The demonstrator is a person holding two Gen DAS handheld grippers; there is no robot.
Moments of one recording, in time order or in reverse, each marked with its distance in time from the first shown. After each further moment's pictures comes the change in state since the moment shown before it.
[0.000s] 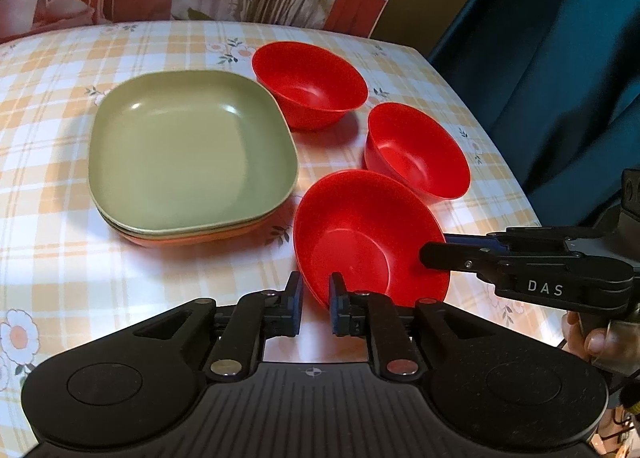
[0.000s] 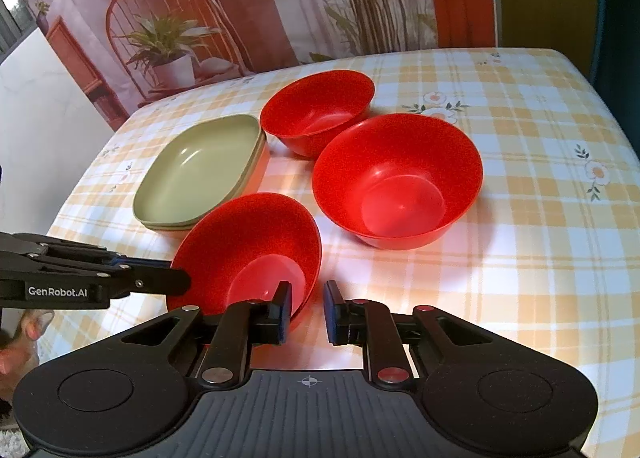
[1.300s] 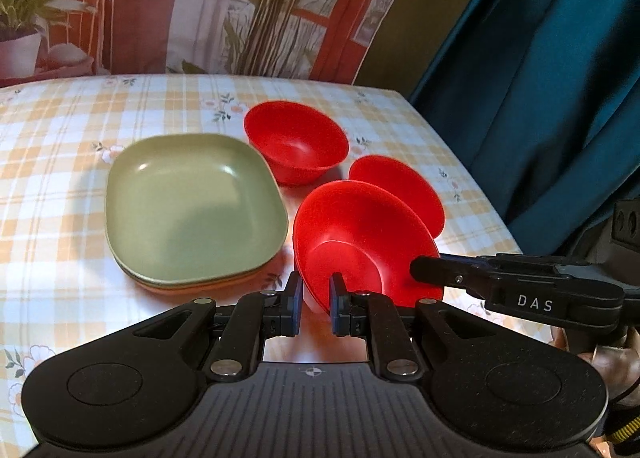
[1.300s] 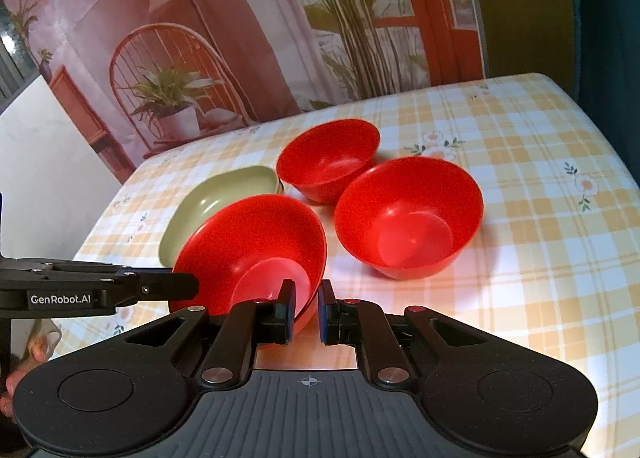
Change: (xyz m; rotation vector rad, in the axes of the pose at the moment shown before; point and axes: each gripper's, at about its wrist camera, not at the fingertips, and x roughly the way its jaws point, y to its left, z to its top) left arm -0.036 -0.008 0.008 0.044 -0.127 -0.011; right arm -0.025 0.015 0.001 0.049 -0.151 0.008
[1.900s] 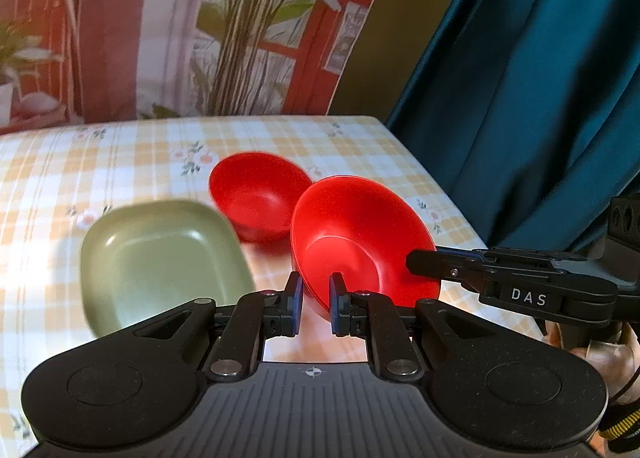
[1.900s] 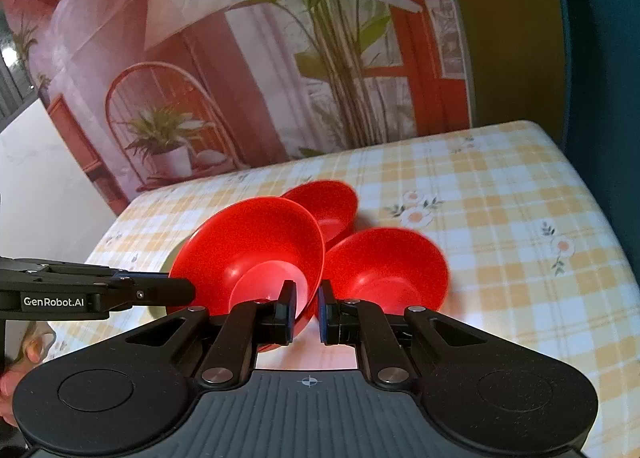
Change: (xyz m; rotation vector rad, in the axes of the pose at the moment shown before) left arm 0.006 -0.022 0.037 0.074 -0.049 -0.028; right arm -0.016 -0.019 0.040 -0.013 -0.096 -0.036
